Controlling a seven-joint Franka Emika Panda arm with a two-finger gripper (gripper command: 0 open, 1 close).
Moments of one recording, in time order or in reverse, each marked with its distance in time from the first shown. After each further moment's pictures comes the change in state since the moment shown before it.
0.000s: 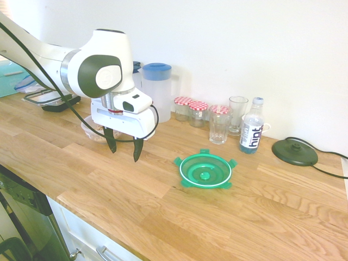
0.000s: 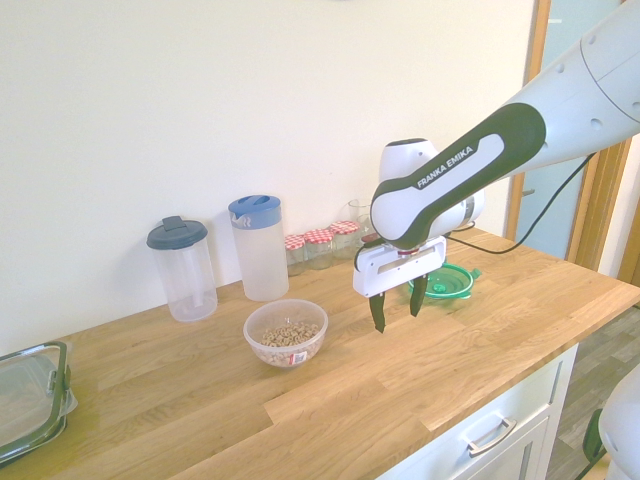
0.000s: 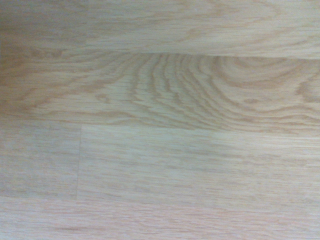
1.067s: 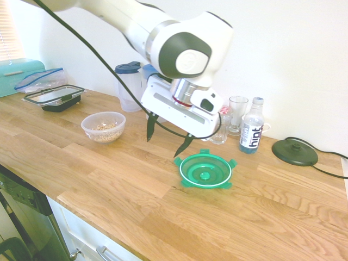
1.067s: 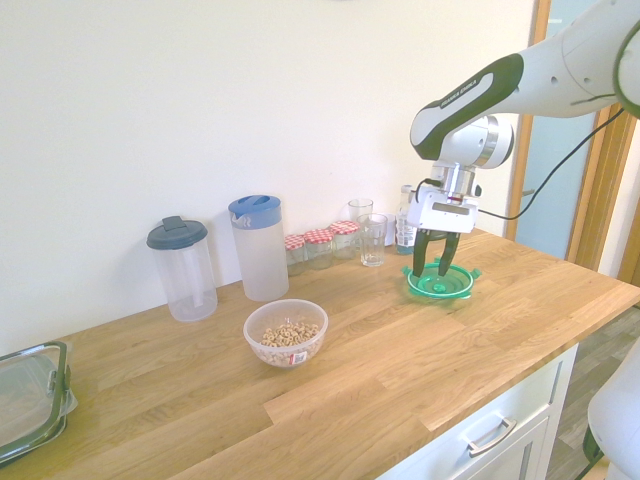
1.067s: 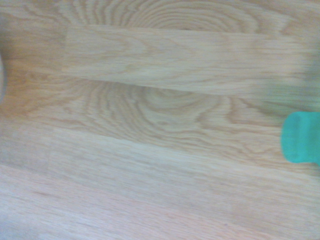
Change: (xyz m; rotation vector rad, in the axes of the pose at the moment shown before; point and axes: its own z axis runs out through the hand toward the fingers) arm 0.171 0.094 -0.039 0.167 -0.328 -0.074
